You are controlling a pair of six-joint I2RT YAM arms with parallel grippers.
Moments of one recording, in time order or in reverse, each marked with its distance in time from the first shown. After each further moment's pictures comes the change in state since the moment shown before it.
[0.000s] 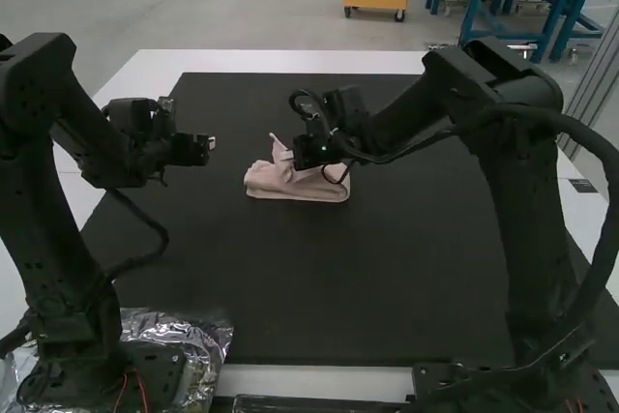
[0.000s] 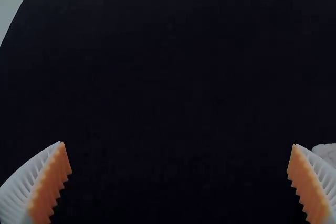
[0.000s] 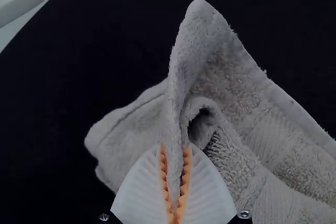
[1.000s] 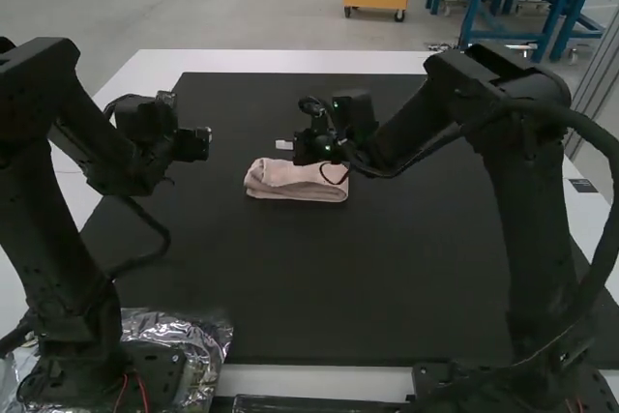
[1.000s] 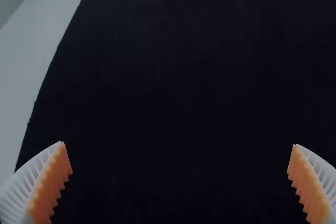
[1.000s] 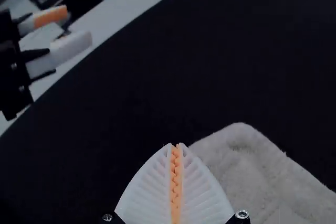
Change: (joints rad) left arm -0.083 -0.059 -0.074 0.152 -0.270 0.027; right arm -0.007 -0.029 -0.146 0.336 -0.052 0.095
